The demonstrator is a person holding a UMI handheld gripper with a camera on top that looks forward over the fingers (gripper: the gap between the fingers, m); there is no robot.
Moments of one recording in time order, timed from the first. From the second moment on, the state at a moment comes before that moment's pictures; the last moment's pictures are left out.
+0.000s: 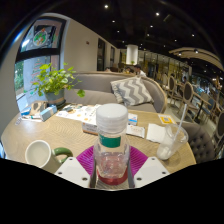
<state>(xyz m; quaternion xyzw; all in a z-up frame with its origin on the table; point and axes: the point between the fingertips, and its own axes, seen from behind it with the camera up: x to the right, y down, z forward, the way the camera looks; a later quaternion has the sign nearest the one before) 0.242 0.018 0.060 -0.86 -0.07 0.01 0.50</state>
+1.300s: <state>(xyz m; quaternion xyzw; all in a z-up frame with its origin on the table) 0.214 -0.245 0.231 -0.90 0.00 -0.04 0.42</state>
